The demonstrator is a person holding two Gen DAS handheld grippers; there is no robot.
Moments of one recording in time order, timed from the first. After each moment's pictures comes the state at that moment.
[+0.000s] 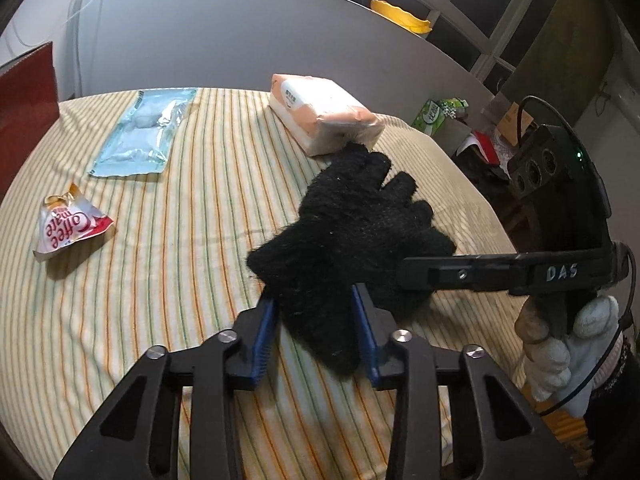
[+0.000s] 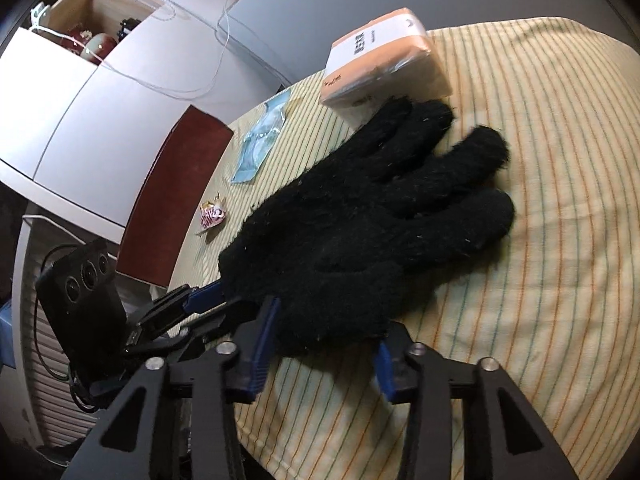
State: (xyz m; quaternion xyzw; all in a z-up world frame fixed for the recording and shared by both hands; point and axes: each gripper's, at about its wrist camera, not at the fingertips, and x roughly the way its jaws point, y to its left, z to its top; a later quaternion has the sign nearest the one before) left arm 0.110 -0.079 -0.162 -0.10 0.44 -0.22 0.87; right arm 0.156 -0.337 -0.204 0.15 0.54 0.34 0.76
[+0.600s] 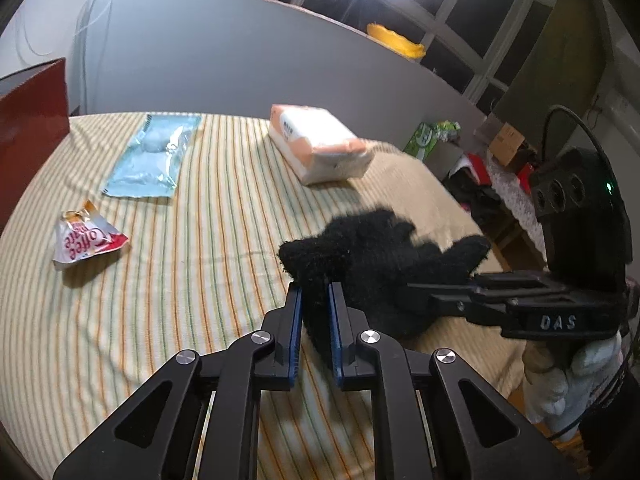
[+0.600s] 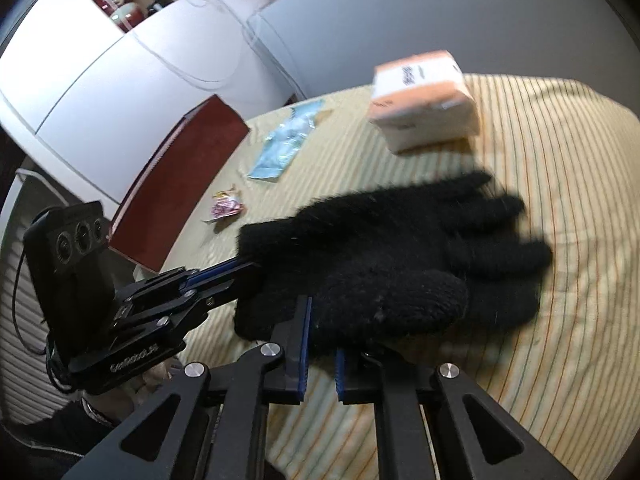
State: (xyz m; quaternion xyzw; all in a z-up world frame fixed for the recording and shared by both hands) left arm 0.098 -0.068 -0.143 -0.12 0.40 -0.22 0.88; right arm 0.121 -0.317 -0.170 0.08 0.49 0.34 0.80
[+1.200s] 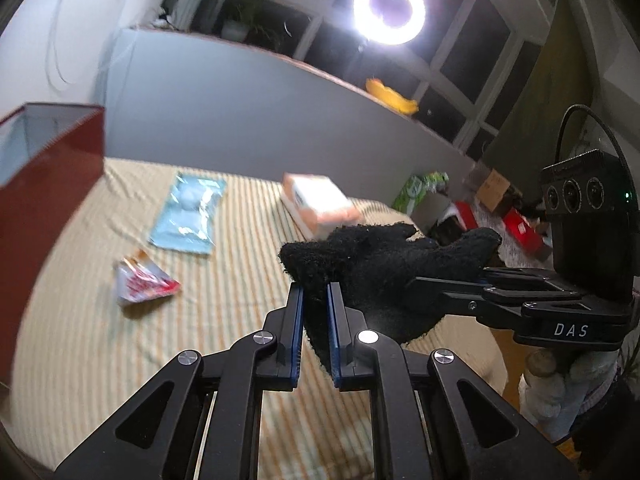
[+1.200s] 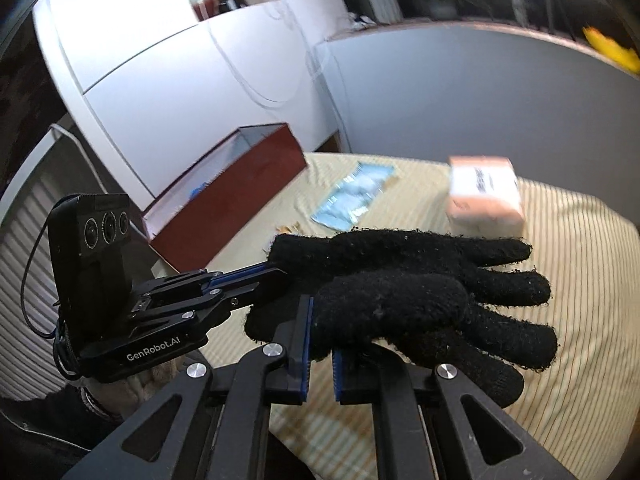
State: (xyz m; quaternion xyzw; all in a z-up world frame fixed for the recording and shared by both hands) left arm 0.079 -0.022 -0.096 -0.16 0.32 -0.21 0.91; right arm 0.089 -0.277 -0.090 0.00 0.41 0.37 0.83
